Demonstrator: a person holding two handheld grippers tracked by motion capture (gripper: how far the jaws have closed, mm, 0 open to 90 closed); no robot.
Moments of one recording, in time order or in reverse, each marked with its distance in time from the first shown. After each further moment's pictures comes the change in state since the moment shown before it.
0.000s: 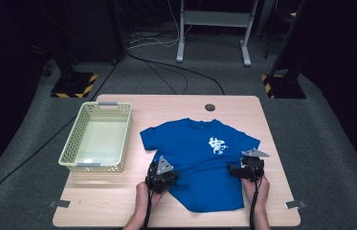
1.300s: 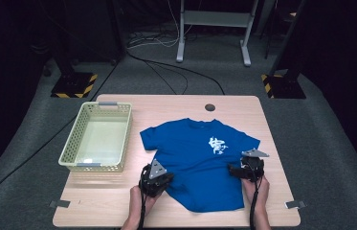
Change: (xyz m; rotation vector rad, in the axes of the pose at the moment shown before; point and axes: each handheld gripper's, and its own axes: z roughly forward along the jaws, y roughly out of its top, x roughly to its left) left arm 0.003 -0.012 -0.019 -0.025 0.009 -0.021; right arm 0.000 0.000 0.000 -0.001 0.000 -0.003
